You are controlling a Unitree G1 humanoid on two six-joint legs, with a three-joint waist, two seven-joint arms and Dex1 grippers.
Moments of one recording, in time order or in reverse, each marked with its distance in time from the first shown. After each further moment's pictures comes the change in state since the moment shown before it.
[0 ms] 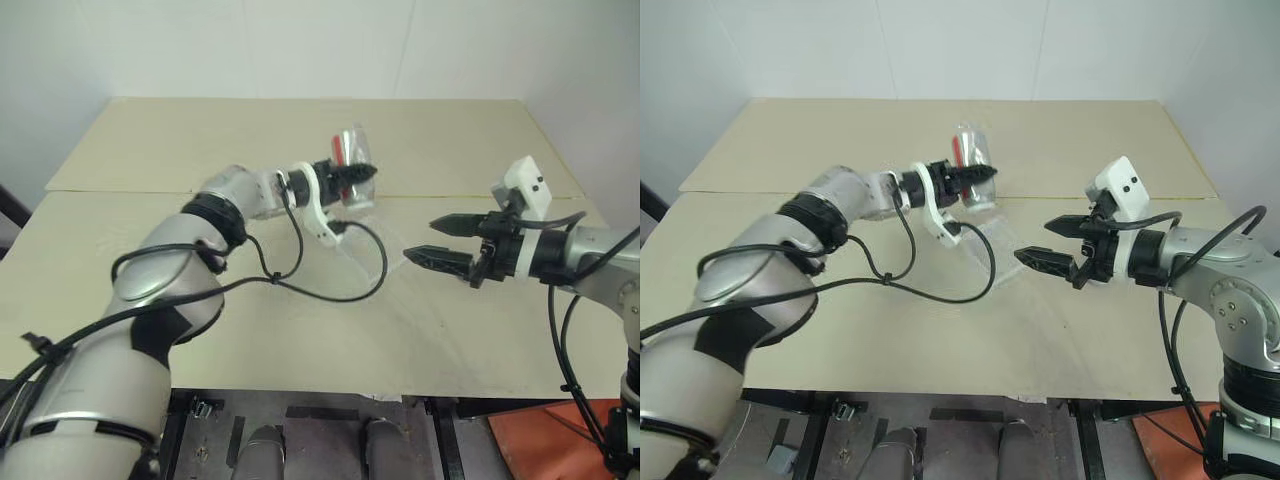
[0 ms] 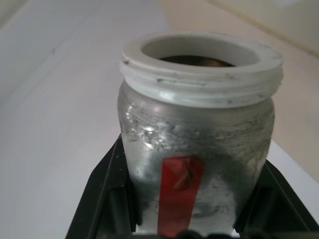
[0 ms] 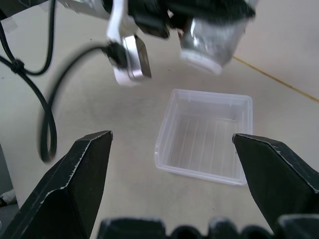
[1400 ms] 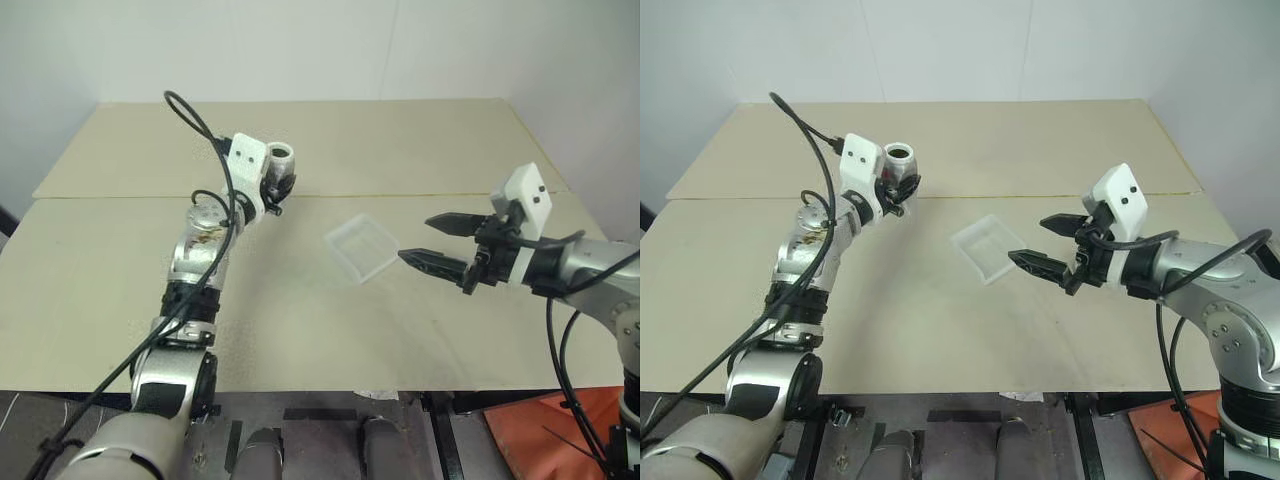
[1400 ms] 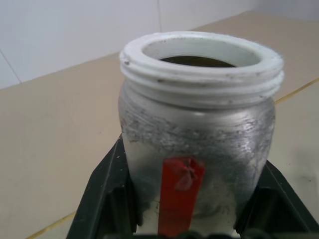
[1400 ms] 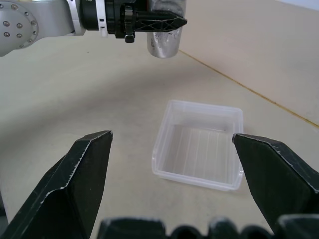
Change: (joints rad) left arm 0.621 -0.048 1.087 -0.861 -1.459 0.911 -1.072; right arm 0.092 0.007 -0.001 -0.050 0.018 -0.156 -0.045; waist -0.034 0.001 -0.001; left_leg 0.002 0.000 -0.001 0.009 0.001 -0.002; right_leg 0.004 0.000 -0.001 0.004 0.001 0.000
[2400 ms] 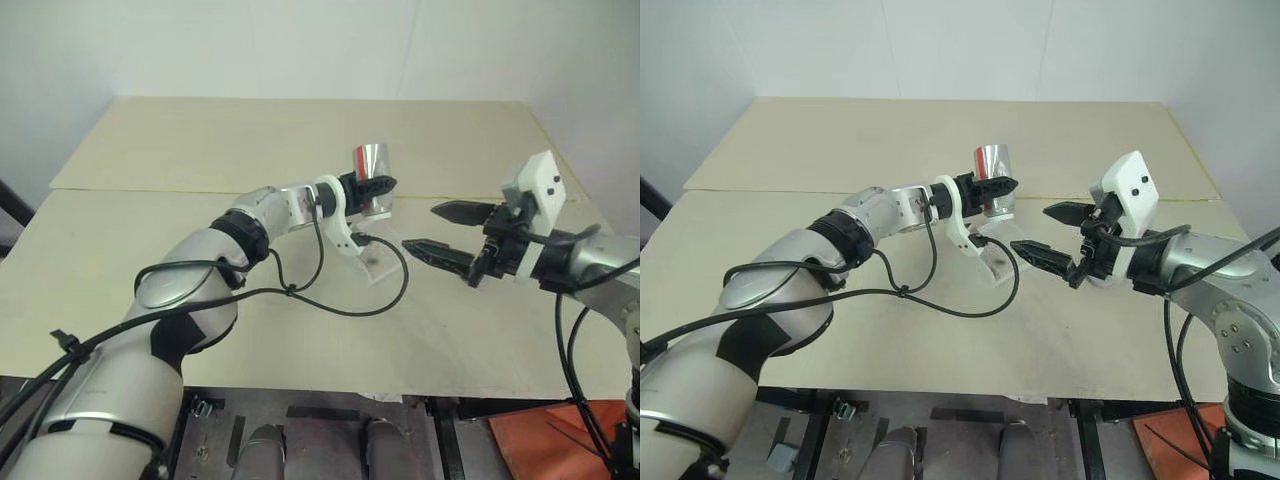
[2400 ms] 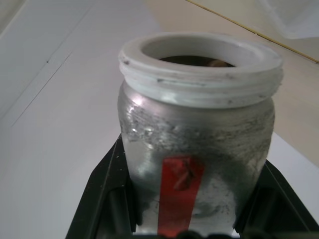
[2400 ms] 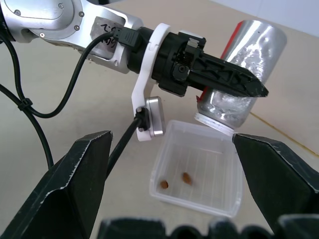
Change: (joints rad) left arm -0.573 0.022 -1.093 0.721 1.423 -0.780 0.920; right arm 0.012 -0.020 -0.041 -0.038 0.040 -0.022 -0.059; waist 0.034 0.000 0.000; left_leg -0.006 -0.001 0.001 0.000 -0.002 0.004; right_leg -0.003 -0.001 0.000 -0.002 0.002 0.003
